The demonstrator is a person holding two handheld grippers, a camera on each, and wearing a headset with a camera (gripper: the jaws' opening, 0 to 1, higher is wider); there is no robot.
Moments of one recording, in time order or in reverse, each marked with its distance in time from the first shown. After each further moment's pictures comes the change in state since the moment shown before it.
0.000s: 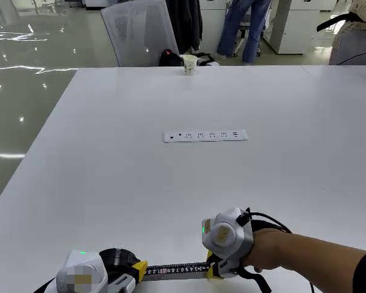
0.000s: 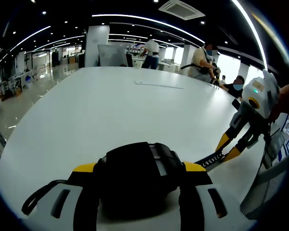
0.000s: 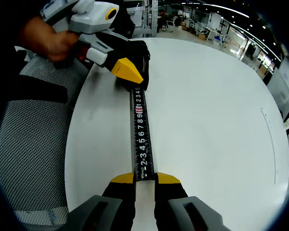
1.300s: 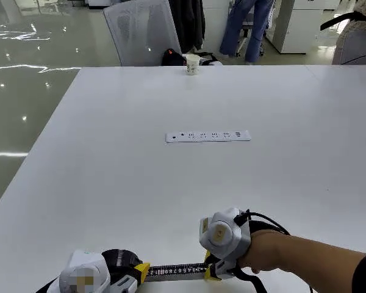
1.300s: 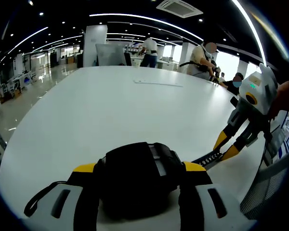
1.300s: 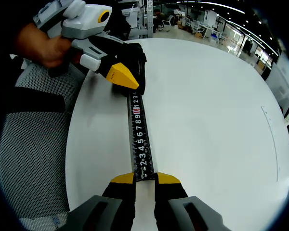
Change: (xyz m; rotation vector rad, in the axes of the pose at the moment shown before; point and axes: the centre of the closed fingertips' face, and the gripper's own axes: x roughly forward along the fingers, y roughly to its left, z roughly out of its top) left arm 0.001 -0.001 -0.001 0.022 0.016 -0.003; right arm 0.003 0.000 0.009 0.038 -0.008 0.004
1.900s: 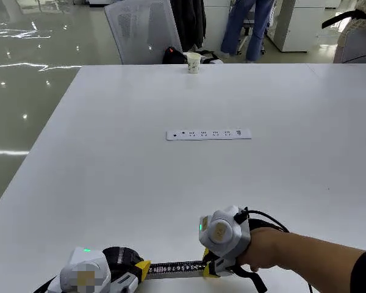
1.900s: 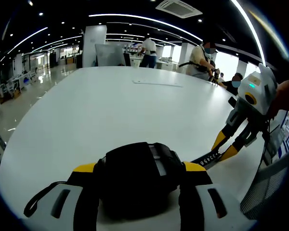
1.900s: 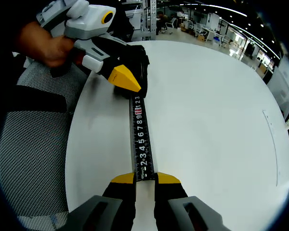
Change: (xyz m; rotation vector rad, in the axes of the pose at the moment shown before) left arm -0.001 -0.001 0.000 0.002 -0.006 -0.006; right arm 0.002 0.001 0.005 -0.025 -0.020 0.010
